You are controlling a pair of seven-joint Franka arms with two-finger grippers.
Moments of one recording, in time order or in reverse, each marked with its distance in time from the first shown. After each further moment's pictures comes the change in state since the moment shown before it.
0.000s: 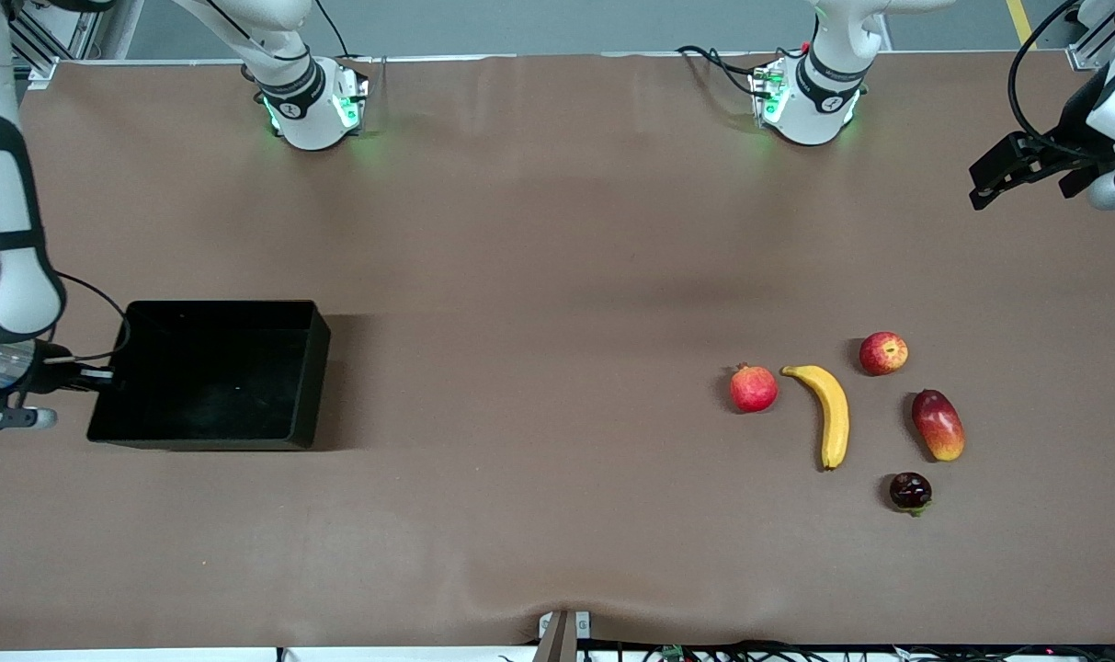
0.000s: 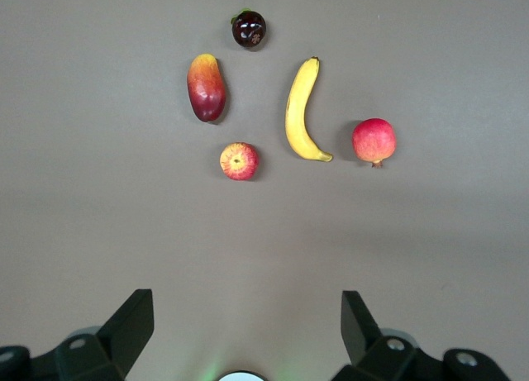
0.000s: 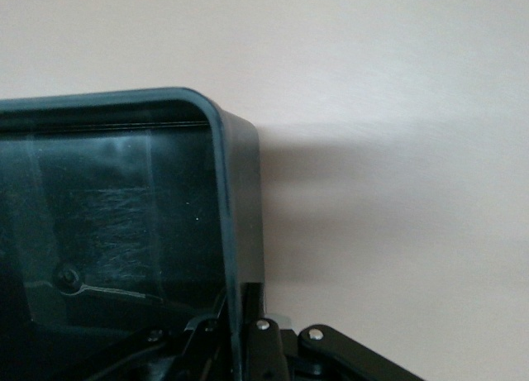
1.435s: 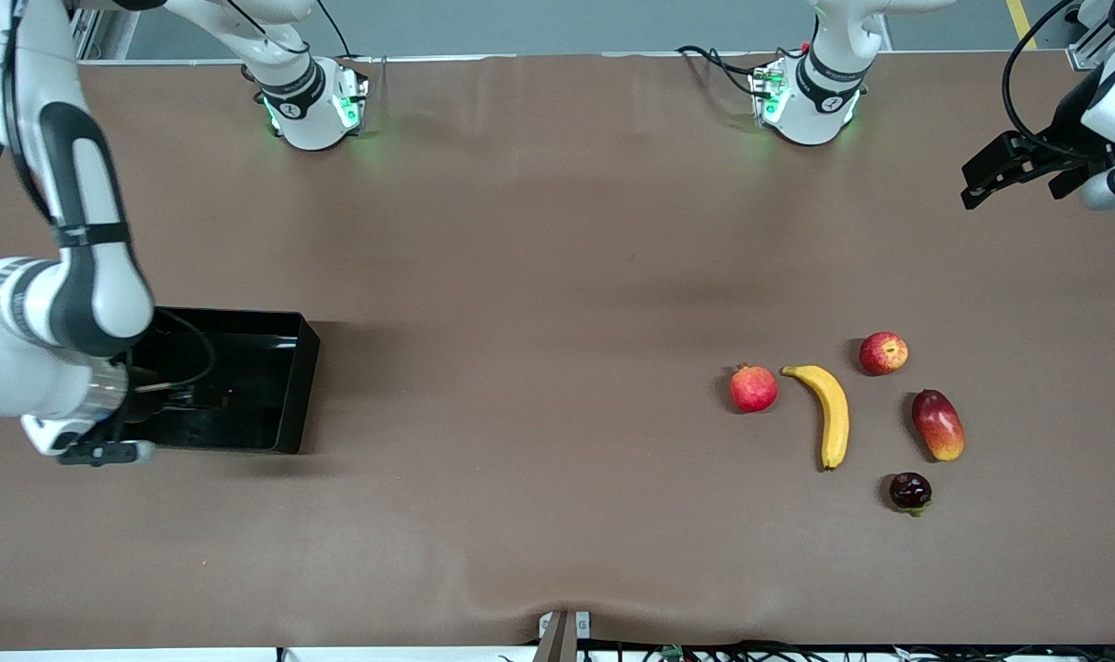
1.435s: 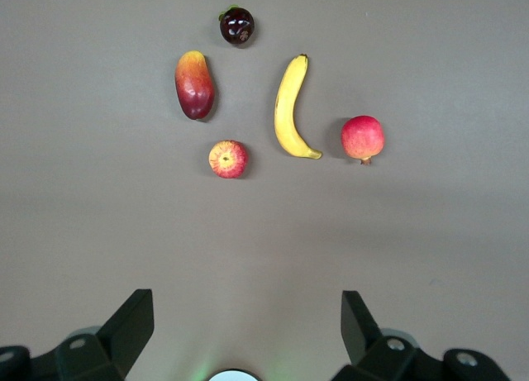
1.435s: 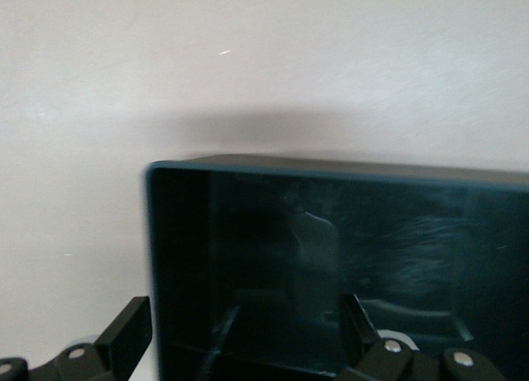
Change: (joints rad) left arm -0.004 0.000 0.005 -0.003 -0.027 0.002 0.000; right arm 0.299 -0.039 0.036 0.100 -0.004 -0.172 0.334
